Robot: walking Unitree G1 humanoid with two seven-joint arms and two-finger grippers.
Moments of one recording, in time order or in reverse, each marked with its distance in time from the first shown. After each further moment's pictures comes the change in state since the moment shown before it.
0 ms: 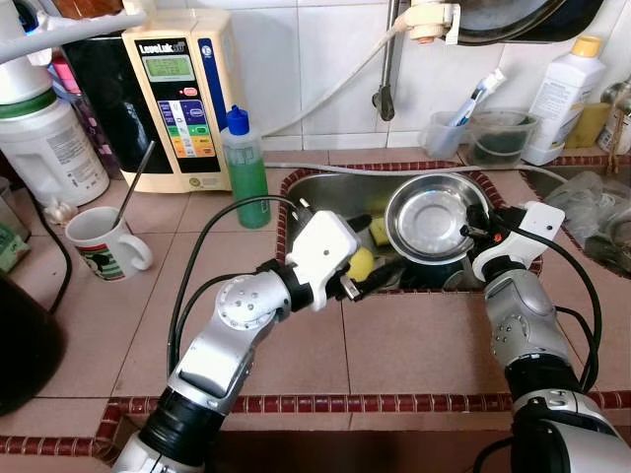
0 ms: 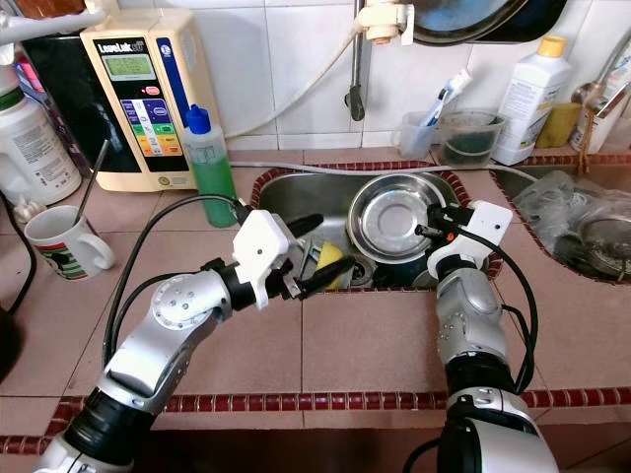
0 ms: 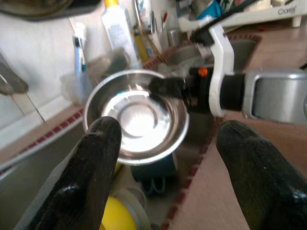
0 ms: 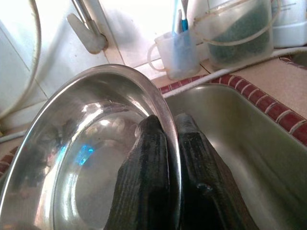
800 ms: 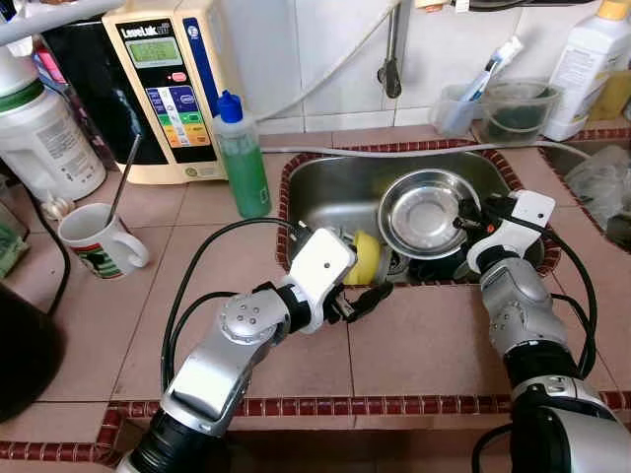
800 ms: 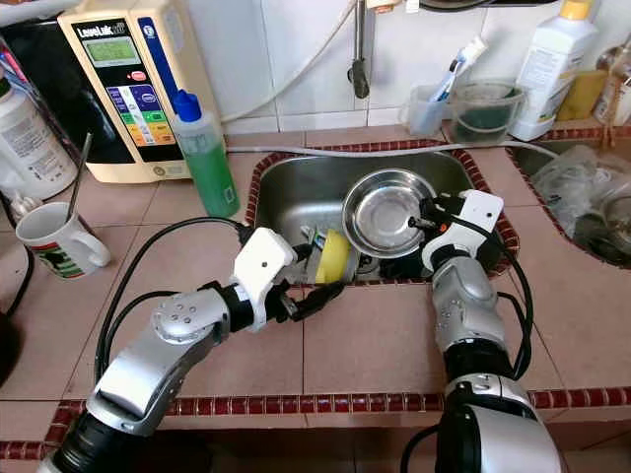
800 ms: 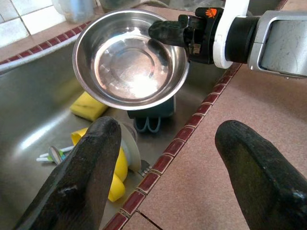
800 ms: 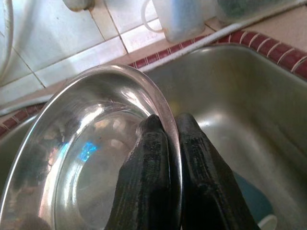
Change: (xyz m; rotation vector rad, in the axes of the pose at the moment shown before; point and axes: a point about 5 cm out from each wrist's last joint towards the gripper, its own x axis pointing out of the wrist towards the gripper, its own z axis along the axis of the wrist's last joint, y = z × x) left arm -0.005 -0.007 -0.013 -0.113 0.176 0.057; right arm 0.010 0.005 0.006 -0.005 0.043 0.006
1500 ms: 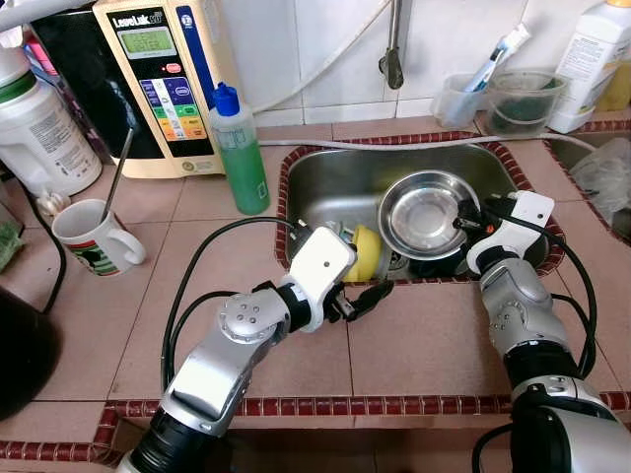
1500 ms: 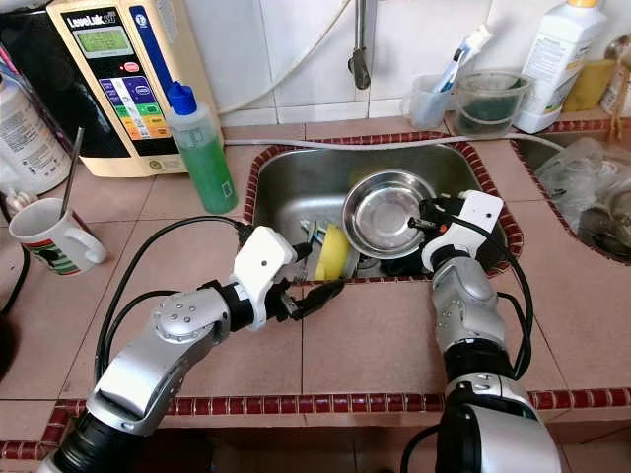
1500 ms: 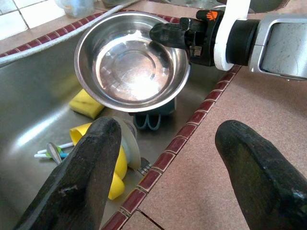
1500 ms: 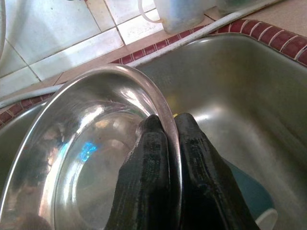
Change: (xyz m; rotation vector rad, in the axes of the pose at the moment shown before) left arm 0.000 0.001 0.001 0.000 -0.003 0.003; right arm 0.000 0.000 0.000 0.000 0.002 -0.001
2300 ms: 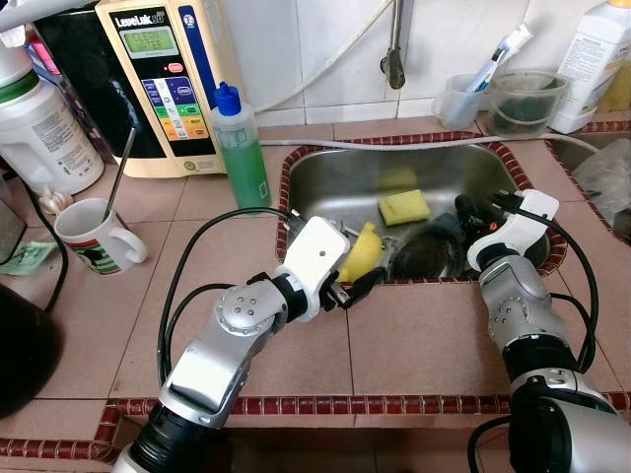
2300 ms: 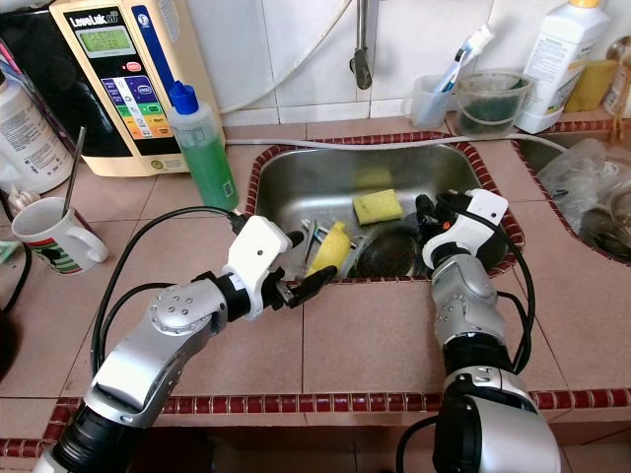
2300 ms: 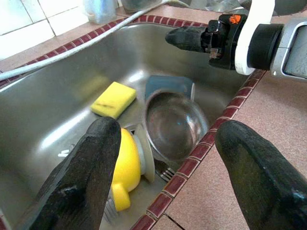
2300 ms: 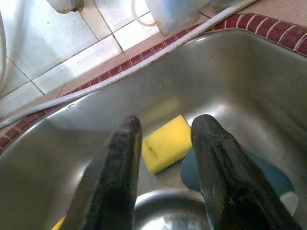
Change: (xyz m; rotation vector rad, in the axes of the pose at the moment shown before) left arm -0.001 0.009 0.007 0.026 -0.006 0.070; right arm 0.004 0.000 0.002 0.097 -0.005 -0.014
